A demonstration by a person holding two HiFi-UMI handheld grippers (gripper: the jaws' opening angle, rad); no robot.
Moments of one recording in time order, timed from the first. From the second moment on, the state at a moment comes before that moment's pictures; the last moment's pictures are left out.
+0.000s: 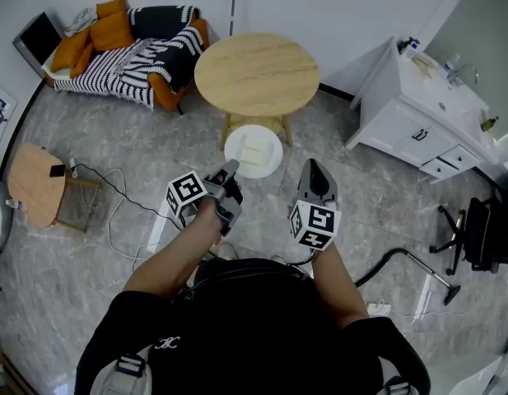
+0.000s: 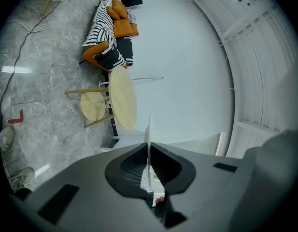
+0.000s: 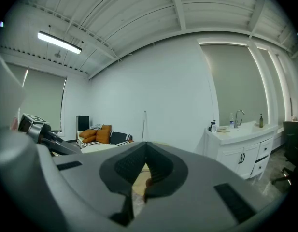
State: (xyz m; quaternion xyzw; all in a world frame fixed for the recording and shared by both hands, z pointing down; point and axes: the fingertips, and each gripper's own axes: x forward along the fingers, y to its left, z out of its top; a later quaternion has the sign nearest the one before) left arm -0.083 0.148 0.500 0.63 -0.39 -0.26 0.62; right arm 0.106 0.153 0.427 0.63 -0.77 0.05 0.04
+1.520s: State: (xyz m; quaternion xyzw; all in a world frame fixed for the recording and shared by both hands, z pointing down) left arm -0.145 0.120 0.517 0.65 -0.33 -0.22 0.65; right arm 0.030 0.155 0.439 0.68 -0.73 0.05 0.06
